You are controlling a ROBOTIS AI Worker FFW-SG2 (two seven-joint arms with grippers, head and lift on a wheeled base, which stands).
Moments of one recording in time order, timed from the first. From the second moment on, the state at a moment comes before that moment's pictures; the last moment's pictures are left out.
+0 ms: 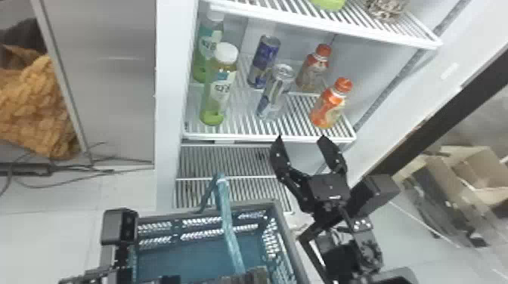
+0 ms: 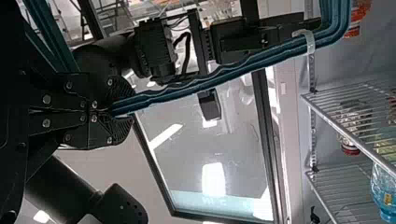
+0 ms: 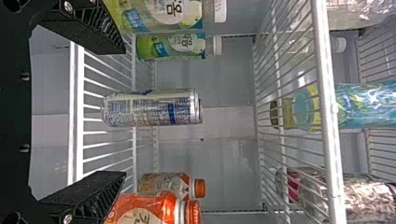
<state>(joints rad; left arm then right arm) 0.23 0.28 -0.40 -1.82 1.19 0.98 -0.93 0.56 -0.18 -0.07 -2.07 -0.22 -0.12 0.07</state>
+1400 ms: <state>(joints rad) 0.22 0.29 -0.41 -1.82 1.19 0.98 -0.93 0.19 -0.21 0.04 -1.71 -0.24 -0.22 0.02</state>
